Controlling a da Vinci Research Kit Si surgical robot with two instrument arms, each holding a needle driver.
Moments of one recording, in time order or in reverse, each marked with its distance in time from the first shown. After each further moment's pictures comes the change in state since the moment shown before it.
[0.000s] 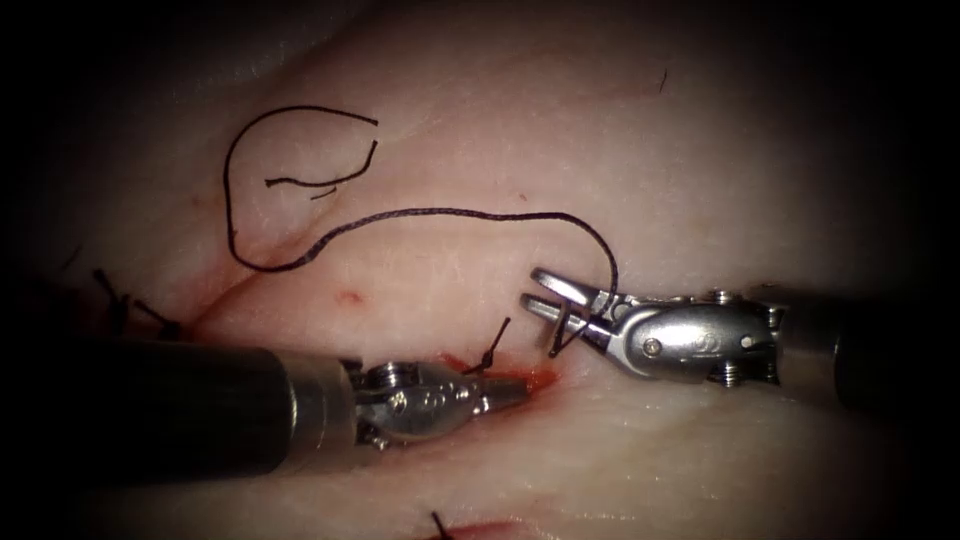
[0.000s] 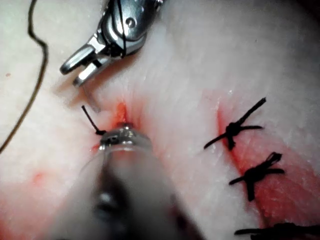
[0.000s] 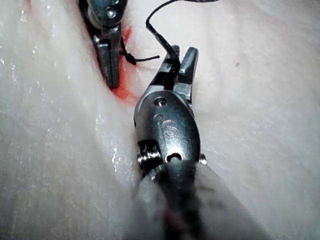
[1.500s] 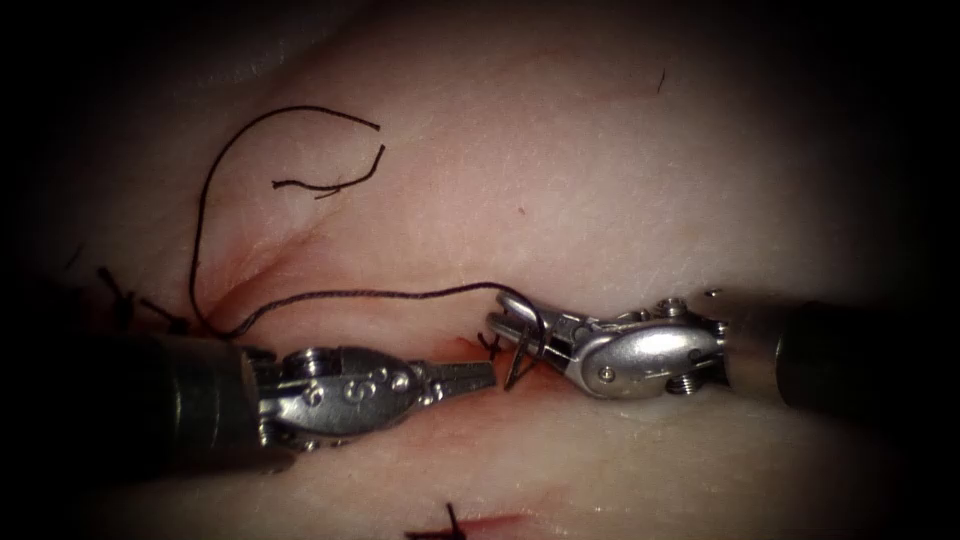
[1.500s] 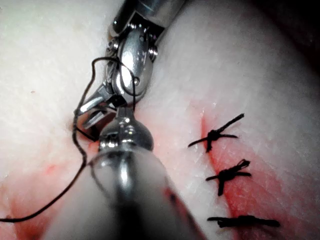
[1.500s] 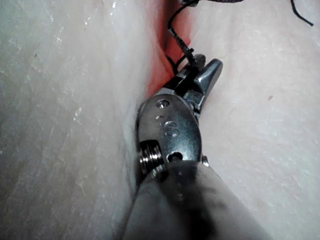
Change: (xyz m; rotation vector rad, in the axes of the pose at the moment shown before) right arm -0.009 -0.009 -0.002 0.082 -0.088 -0.346; left arm 0.006 -0.002 -0.009 0.052 0.164 -0.056
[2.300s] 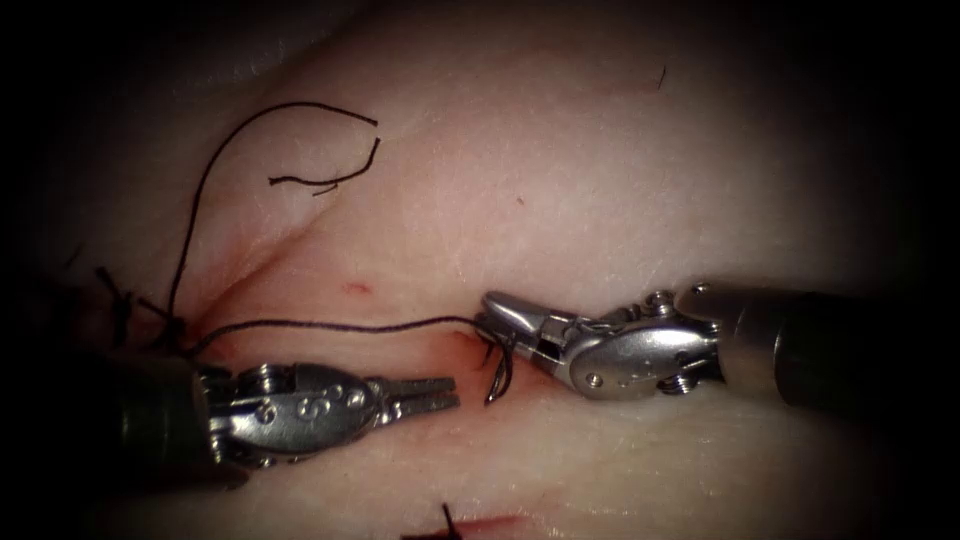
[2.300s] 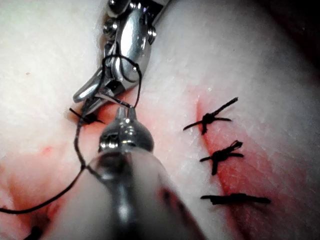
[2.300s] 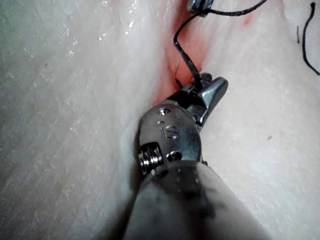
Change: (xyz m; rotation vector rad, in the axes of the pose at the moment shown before) right arm 0.003 0.003 0.001 -0.051 0.060 -0.153; left arm -0.001 0.000 -0.002 -0.018 0.004 -0.005
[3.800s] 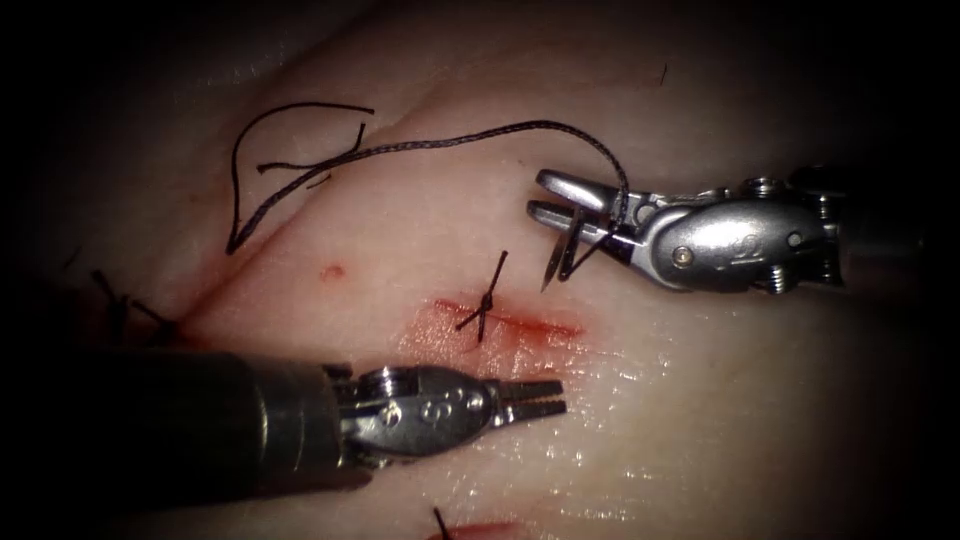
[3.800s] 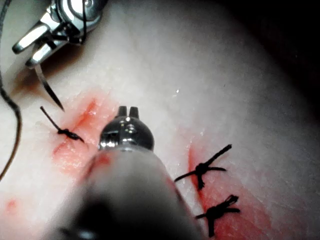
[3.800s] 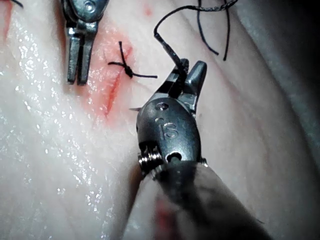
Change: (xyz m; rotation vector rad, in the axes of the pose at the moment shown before) right arm 0.005 0.018 -0.001 -0.041 0.072 0.183; left arm 0.004 0.001 0.006 -0.066 0.023 0.044
